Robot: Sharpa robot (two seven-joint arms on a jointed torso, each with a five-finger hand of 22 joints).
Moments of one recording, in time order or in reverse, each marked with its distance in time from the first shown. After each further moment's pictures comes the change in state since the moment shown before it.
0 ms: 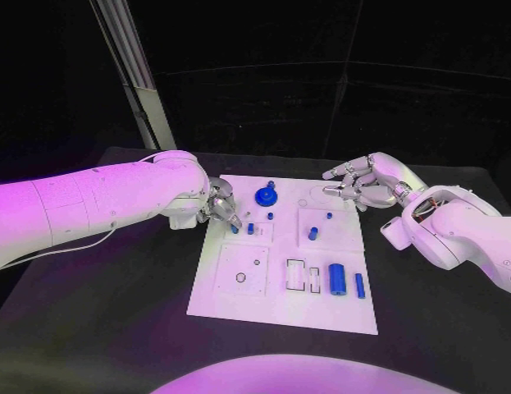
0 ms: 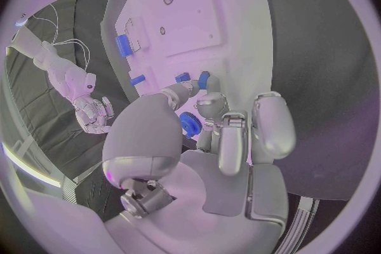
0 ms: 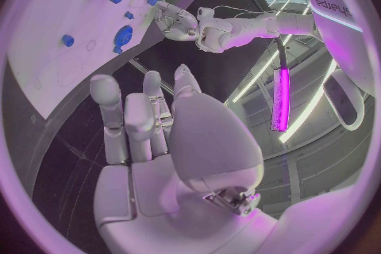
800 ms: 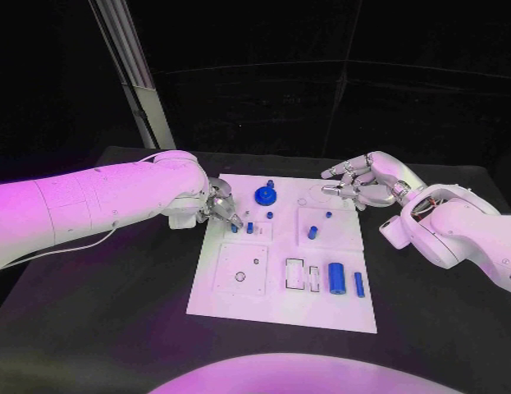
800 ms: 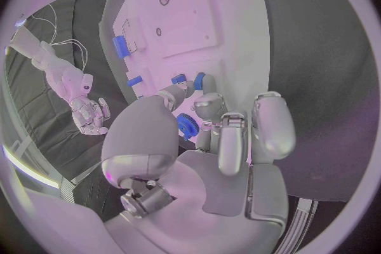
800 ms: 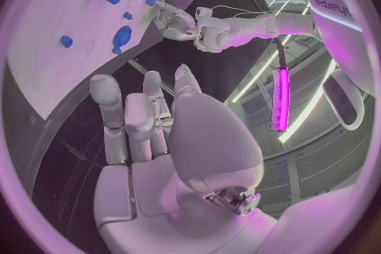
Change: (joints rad) left arm -0.001 0.011 -0.011 -0.021 0.003 0.005 -0.001; left_hand -0.084 -0.016 -0.077 0.022 0.002 0.041 -0.017 -0.013 -0.020 0.009 -0.009 0.011 0.014 0.000 -0.007 0.000 0.000 0.000 0.007 -0.007 0.000 0.010; right arm 0.000 0.000 0.000 0.003 0.000 0.001 0.001; right_hand 0.000 0.000 -0.008 0.003 0.000 0.000 0.000 0.000 0.000 0.000 0.000 0.004 -0.001 0.000 0.000 0.000 0.000 0.000 0.000 0.000 0.000 -0.001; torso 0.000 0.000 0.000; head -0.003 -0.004
